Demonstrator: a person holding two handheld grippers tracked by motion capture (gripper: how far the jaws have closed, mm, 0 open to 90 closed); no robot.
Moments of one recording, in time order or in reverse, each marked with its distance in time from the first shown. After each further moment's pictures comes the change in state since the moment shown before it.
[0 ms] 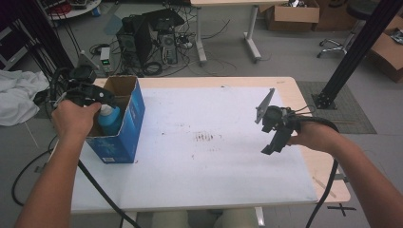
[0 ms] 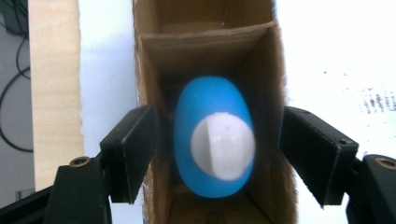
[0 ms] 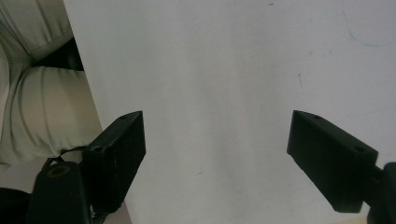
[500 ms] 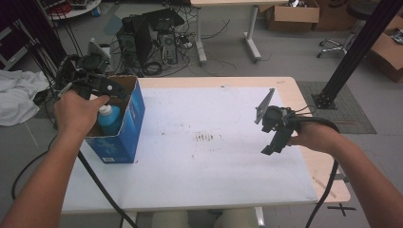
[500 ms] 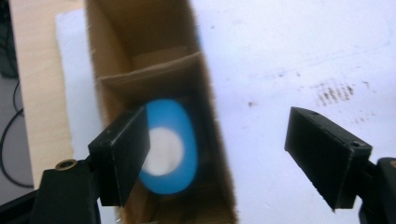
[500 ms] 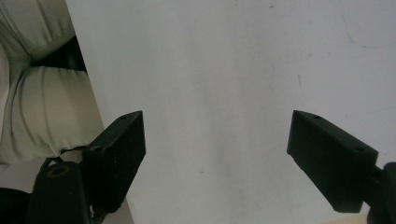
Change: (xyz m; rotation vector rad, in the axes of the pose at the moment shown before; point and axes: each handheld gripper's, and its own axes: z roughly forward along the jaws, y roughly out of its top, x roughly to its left) left arm -0.041 0.007 -0.030 -0.047 -0.051 0.151; right arm 0.004 0.002 -0.003 0.001 -0.008 -0.004
